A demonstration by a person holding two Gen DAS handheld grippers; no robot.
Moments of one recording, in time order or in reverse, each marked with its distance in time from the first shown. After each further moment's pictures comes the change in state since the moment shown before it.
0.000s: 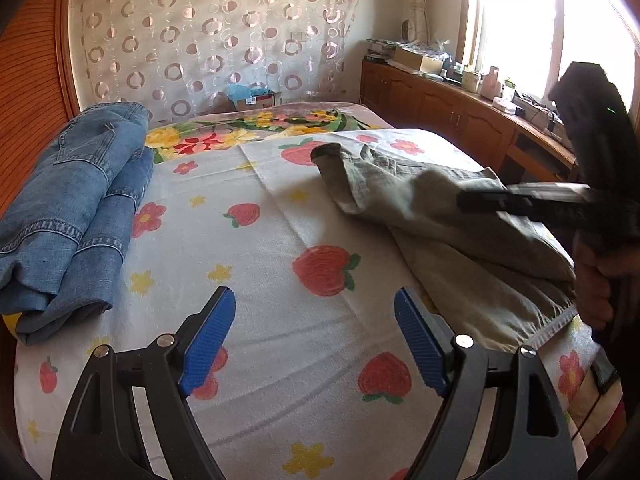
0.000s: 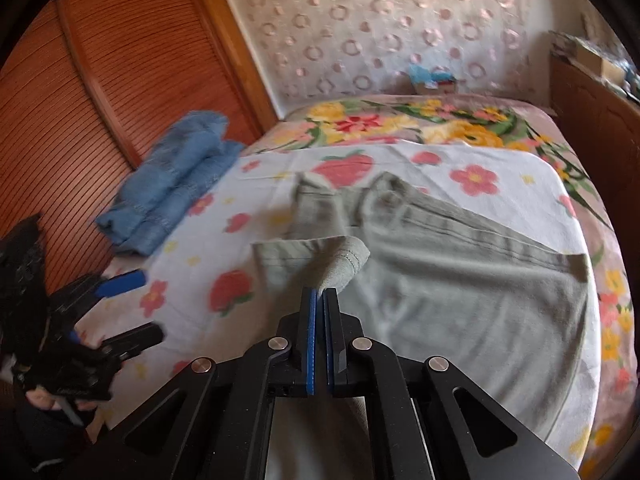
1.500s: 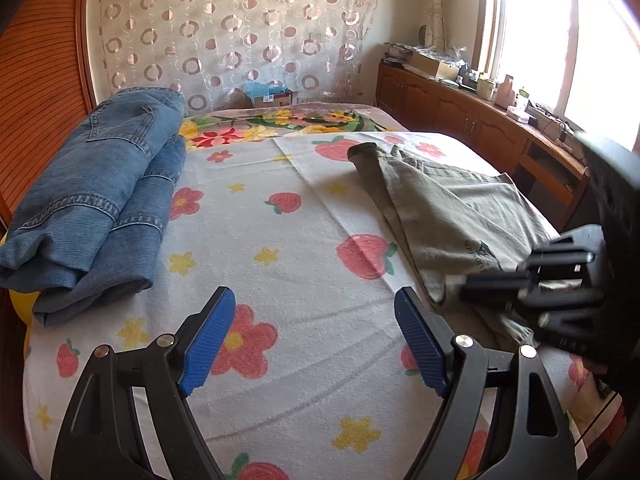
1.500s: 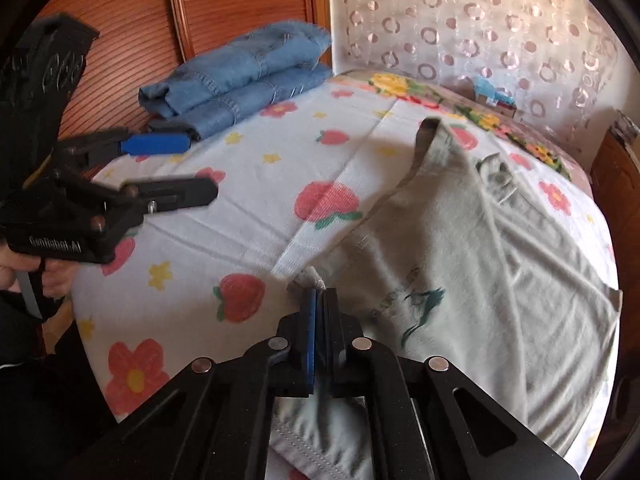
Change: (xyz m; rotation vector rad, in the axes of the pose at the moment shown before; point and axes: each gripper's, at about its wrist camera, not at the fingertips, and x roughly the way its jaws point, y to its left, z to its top) left arm -0.009 0.029 -0.014 -0.041 -0.001 0.027; right arm 0.037 0.078 -0.035 -0.281 0.101 -0.056
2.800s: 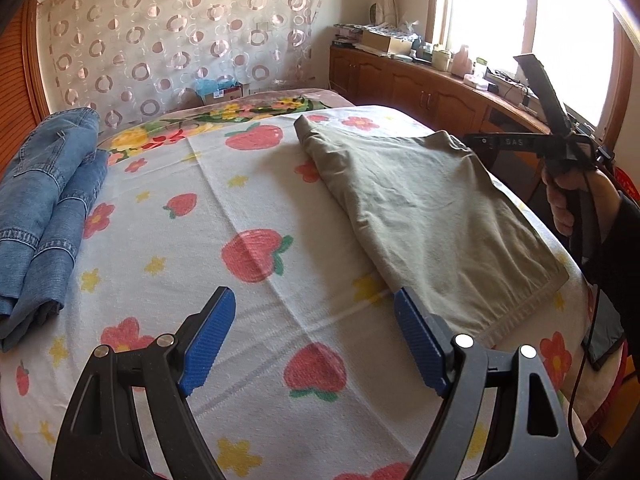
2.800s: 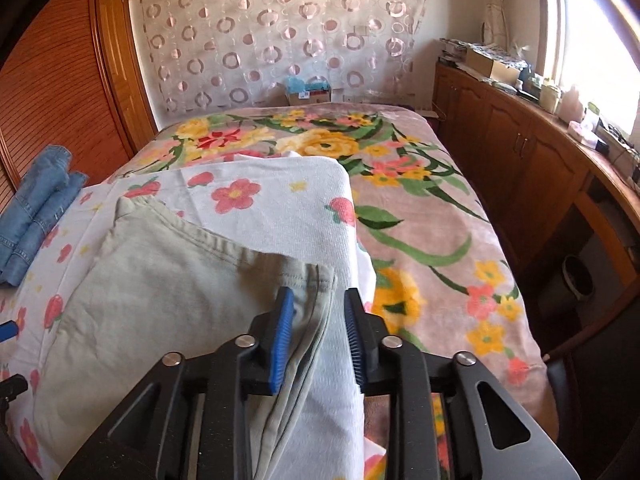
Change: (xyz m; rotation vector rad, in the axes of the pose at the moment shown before) left arm 0.017 -0.073 0.003 0.119 0.049 -0.103; right arm -0.064 -0.178 -0.013 0.422 -0.074 -0.405
